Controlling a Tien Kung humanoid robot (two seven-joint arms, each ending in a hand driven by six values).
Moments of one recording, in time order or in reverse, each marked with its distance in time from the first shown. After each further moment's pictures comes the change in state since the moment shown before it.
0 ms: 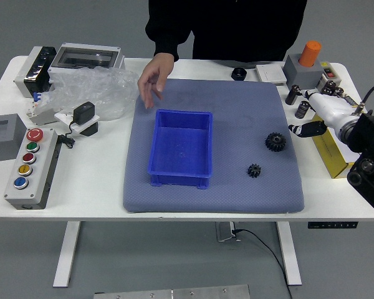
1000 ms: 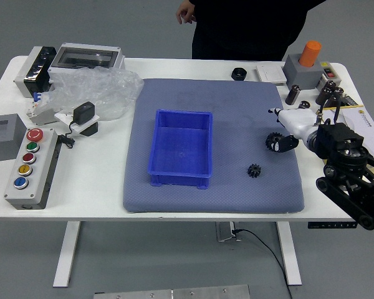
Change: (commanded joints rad) left arm 0.000 0.000 -0.002 0.000 0.012 -0.003 0.002; right arm 0.093 0.107 -0.174 -0.220 -0.034 -0.023 0.094
